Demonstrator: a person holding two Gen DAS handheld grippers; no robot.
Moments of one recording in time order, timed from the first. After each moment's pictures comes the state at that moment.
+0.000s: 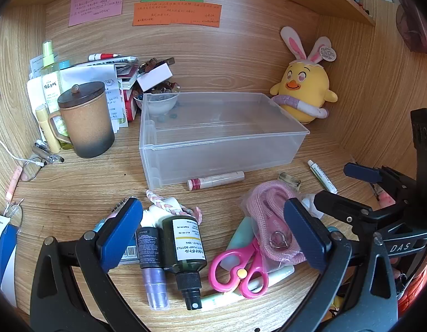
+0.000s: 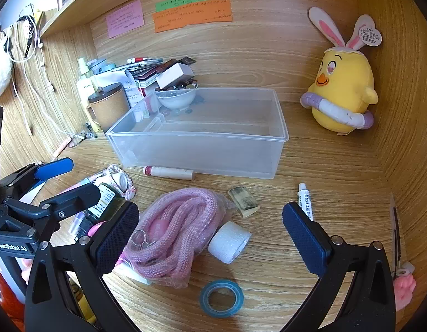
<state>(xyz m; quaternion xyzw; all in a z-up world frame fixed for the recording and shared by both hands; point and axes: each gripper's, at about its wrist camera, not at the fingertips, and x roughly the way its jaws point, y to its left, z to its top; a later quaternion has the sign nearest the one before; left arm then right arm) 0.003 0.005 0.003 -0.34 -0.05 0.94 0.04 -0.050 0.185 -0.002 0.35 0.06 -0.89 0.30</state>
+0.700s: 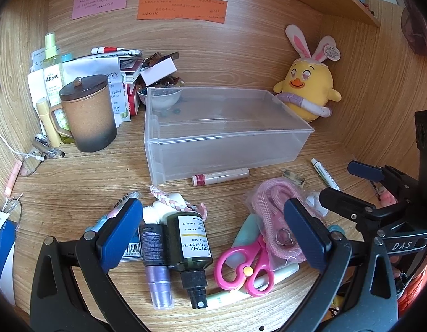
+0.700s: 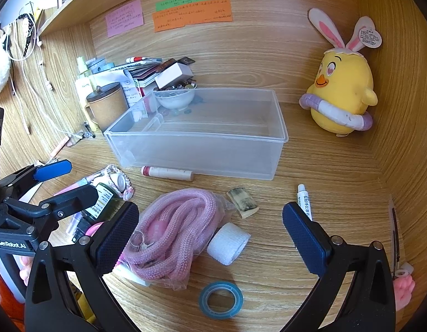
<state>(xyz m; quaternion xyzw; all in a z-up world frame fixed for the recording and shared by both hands) 0.002 -0.003 -0.003 -0.35 -0.06 0.94 0.04 -0.050 0.183 -0.001 0.35 0.07 -0.89 0.29</state>
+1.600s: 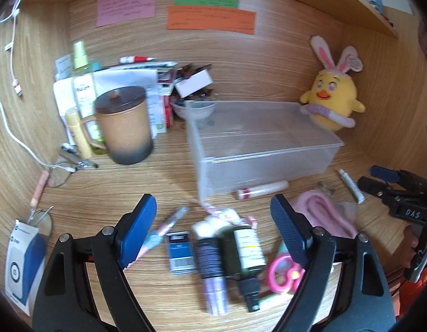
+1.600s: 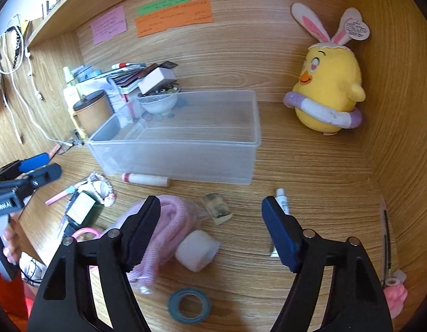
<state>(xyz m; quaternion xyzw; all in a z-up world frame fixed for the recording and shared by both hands) -0.001 -0.053 0.011 -0.34 -0.04 0.94 -0.02 -0.077 0.210 -0.003 0.35 0.05 -0.89 0.27</state>
